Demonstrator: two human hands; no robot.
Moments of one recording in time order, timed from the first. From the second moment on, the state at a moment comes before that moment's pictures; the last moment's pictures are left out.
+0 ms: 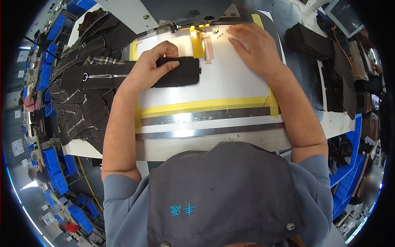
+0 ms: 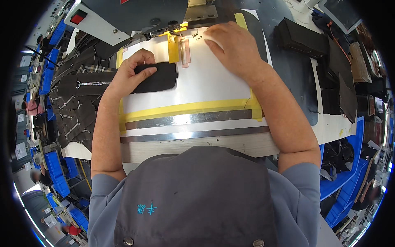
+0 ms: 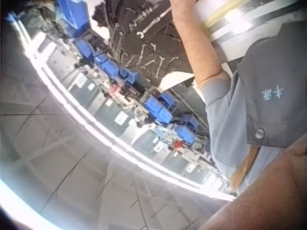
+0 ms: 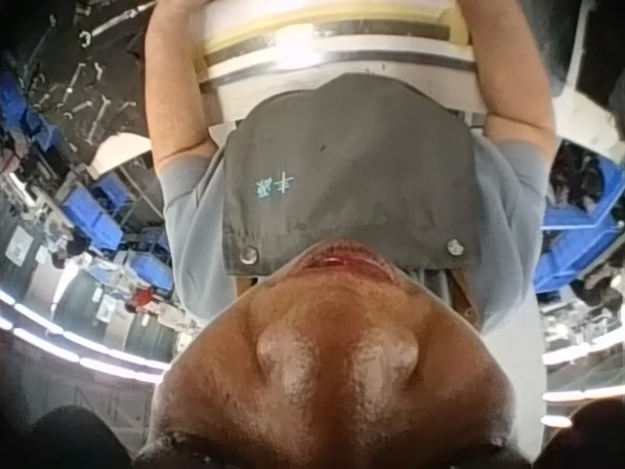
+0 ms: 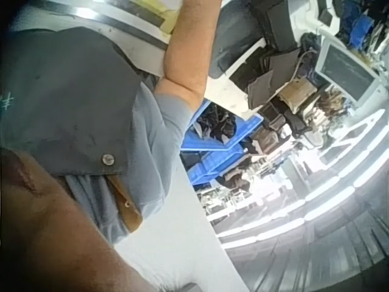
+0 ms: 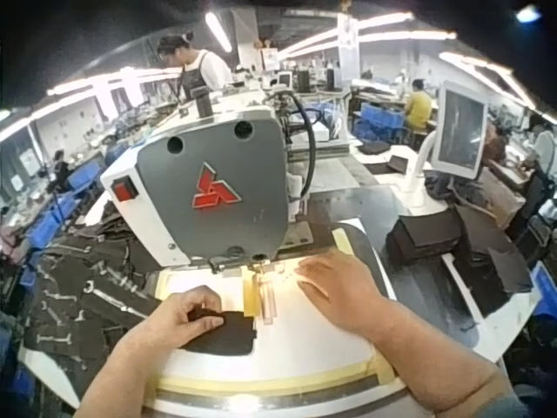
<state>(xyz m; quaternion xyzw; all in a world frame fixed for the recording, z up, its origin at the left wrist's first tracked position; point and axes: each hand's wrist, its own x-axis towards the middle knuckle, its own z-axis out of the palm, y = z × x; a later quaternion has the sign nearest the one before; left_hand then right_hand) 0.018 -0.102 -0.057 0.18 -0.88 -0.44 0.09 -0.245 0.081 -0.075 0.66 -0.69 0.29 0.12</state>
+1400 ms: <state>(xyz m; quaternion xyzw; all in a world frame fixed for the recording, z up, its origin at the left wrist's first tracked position) -0.012 -0.093 -0.082 0.22 -0.93 -0.18 0.22 -0.217 0.061 -0.086 0.69 -0.66 0.30 0.05</state>
